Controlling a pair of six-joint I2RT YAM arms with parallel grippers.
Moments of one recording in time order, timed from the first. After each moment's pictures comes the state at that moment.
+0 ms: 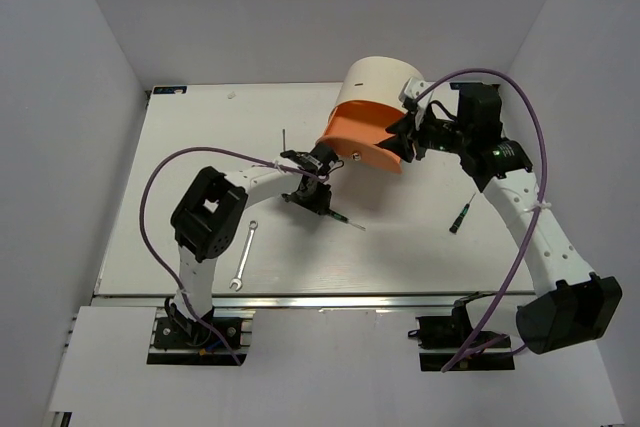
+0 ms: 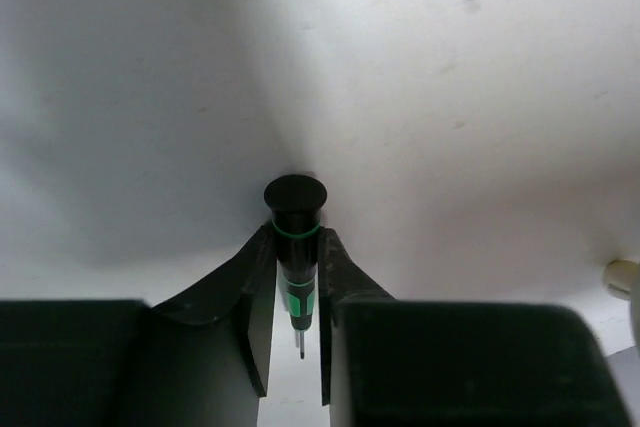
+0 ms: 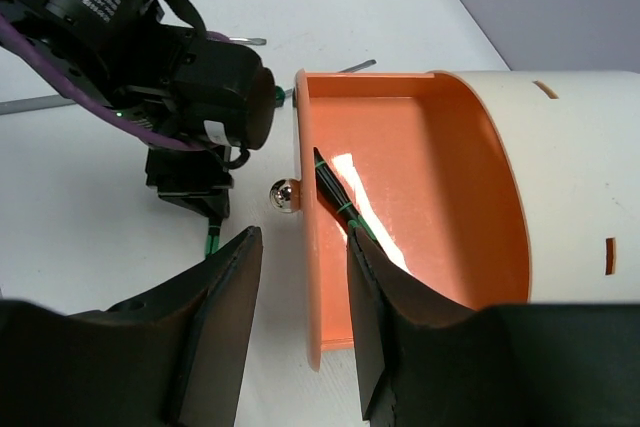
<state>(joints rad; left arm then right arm) -0.71 2.02 1.42 -0.72 -0.12 -1.76 0.28 1.25 1.28 -0.42 -0.77 -0.47</state>
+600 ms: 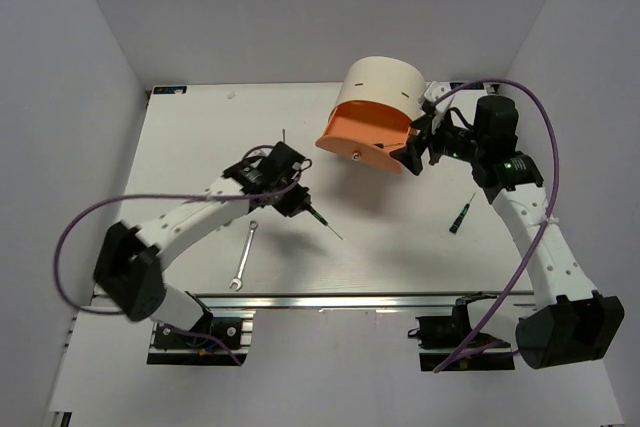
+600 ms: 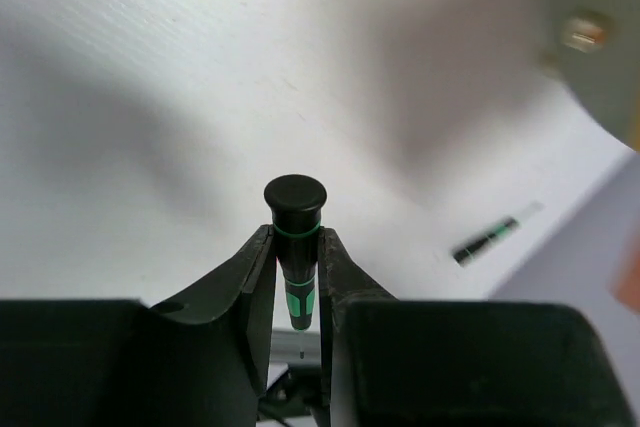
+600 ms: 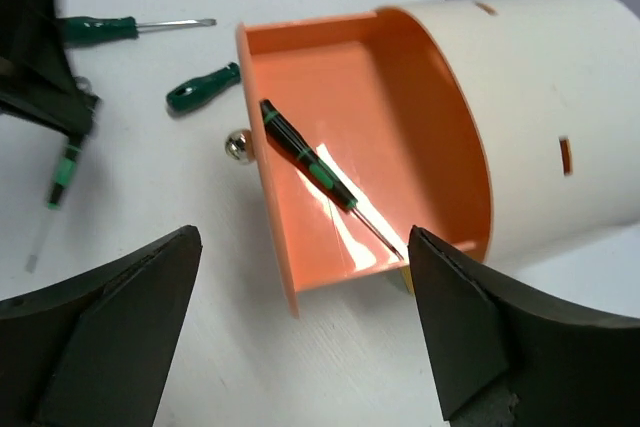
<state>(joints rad) -0.71 1.52 1.17 -0.73 -0.14 -1.45 0.19 1.17 1.17 -0.37 -0.74 -0.42</state>
